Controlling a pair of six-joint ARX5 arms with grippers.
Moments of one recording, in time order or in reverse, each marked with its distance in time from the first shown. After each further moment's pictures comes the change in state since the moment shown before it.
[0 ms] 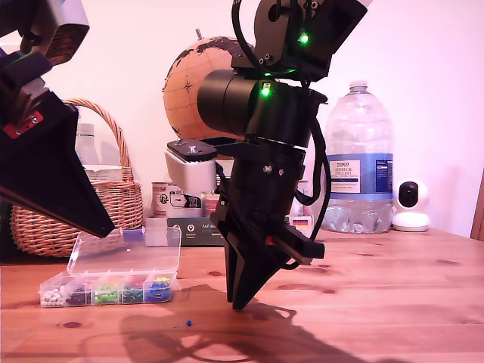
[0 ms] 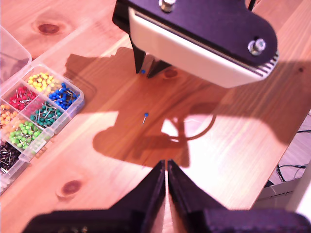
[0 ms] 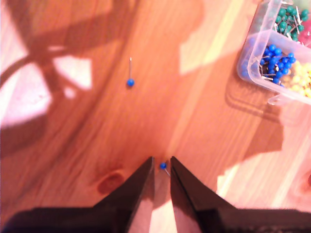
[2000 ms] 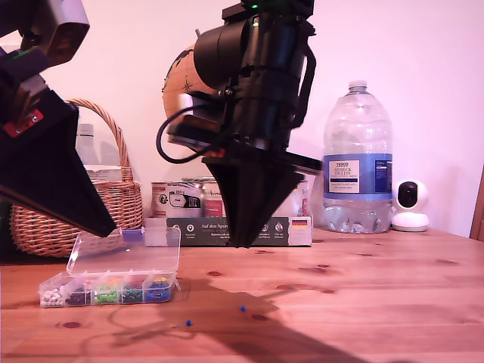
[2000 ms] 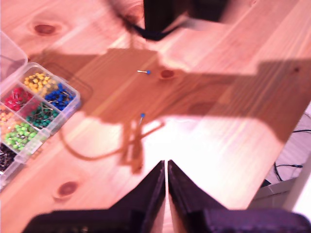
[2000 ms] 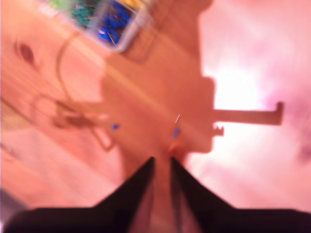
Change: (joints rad) left arm 0.000 0.000 0.000 0.002 0.019 0.000; right arm -0.019 0.016 0.286 -0.421 -0.066 1.398
